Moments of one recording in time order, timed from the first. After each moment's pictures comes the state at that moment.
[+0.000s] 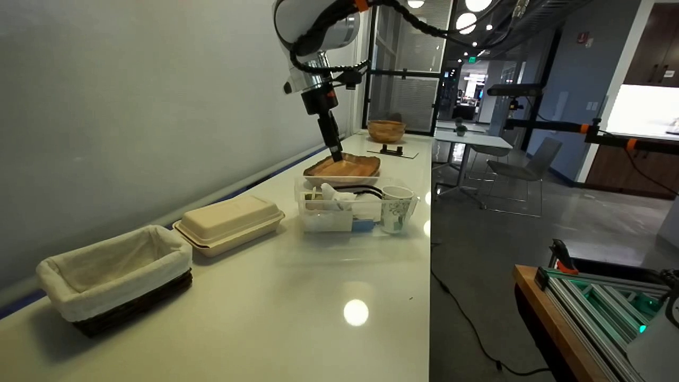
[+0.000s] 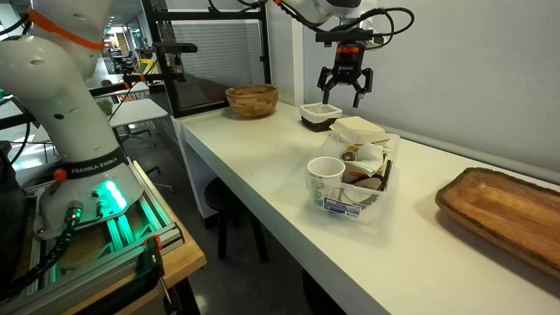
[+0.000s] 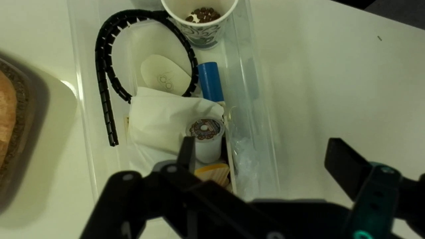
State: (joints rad) arm -0.31 0.59 -0.14 -1.42 -0.17 1.72 -0.59
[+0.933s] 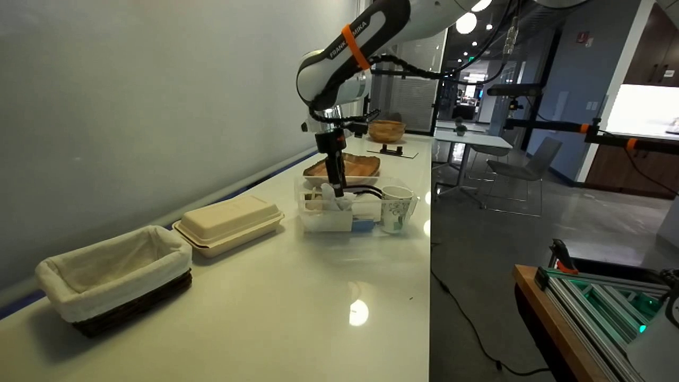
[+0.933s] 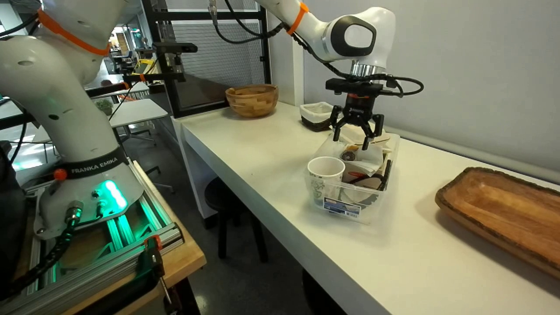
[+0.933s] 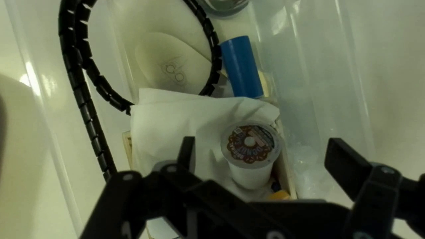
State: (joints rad) arm -0.42 0.72 -0.13 -1.47 -0.07 1.97 -0.61
